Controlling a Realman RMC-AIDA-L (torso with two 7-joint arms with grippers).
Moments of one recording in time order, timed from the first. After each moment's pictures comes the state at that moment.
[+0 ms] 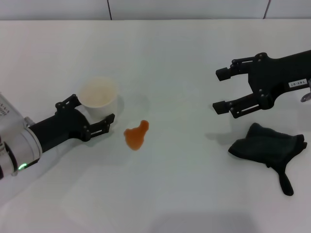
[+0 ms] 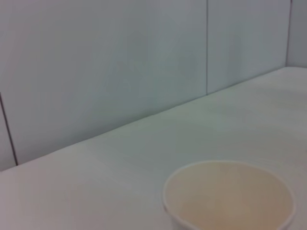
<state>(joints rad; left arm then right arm) -0.43 -2.08 0.95 0.31 1.48 1.08 -0.77 0.60 2.00 -0.98 -1.08 -1.96 -1.68 1.67</state>
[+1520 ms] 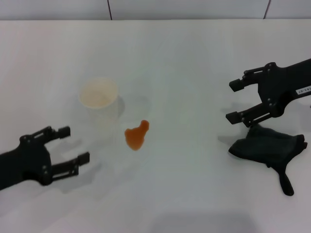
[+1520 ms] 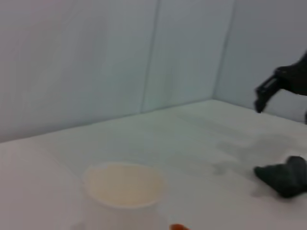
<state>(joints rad) -0.12 -2.06 0.95 0.81 1.69 1.51 -1.22 0.60 2.01 -1.00 -1.15 -2.11 -1.69 1.74</state>
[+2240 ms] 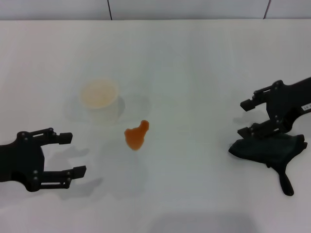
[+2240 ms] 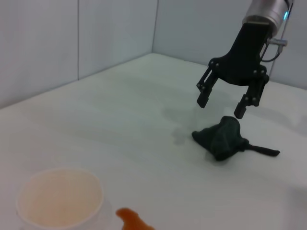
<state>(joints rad) -0.14 -2.06 0.95 1.18 1.91 1.72 -1.50 0.58 2.01 -1.03 -1.14 -2.22 -1.68 1.75</state>
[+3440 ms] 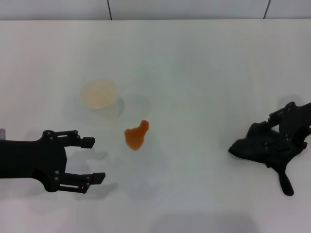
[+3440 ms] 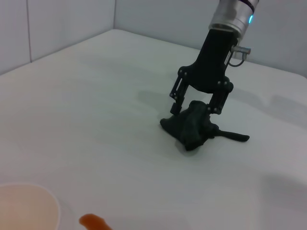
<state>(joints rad) -0.23 -2.08 1.00 1.21 2.00 1.75 -1.56 0.56 2.00 -1.03 -1.01 -2.34 -1.57 1.72</state>
